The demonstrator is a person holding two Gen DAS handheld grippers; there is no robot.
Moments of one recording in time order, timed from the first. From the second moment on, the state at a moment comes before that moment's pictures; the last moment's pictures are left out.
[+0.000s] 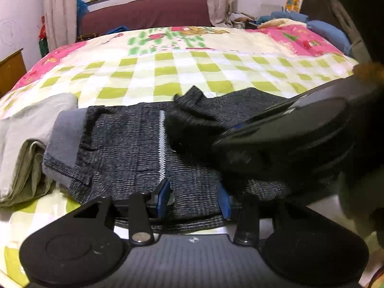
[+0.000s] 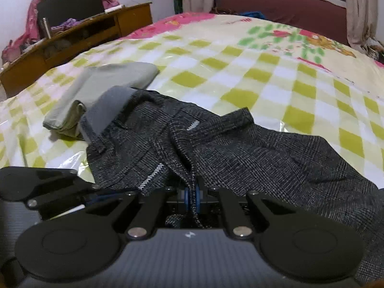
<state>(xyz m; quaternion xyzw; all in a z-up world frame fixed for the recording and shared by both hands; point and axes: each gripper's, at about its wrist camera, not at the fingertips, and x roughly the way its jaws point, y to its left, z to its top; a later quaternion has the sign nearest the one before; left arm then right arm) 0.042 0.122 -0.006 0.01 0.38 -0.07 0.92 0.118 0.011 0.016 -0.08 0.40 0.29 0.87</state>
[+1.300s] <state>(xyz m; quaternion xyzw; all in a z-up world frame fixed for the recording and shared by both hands) -0.029 0.235 0.009 -0.06 0.38 0.01 0.92 0.100 0.094 0.033 -0.13 0.30 0.47 0.82</state>
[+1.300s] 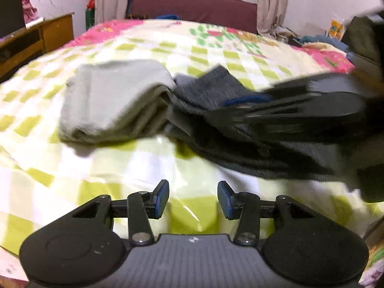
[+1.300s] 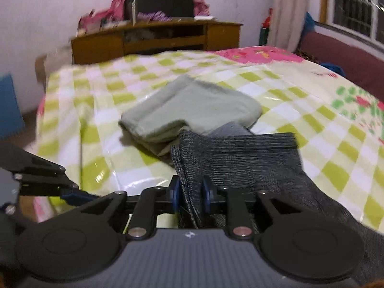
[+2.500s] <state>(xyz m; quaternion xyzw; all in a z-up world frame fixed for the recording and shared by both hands) 0.049 0.099 0.045 0.06 0.36 -0.08 0.93 0.163 -0.231 -0.048 0.29 0.48 0.23 0.80</state>
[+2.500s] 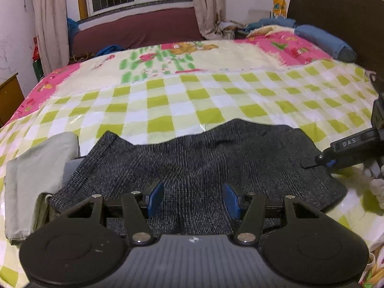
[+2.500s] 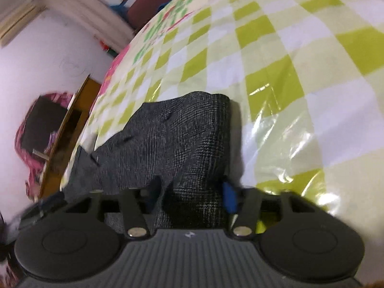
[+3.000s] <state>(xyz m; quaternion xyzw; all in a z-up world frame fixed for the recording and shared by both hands) 0.033 0.054 0.016 0.04 0.40 -0.16 0.90 0.123 -0.295 0.038 0.05 0.48 0.10 0.87</state>
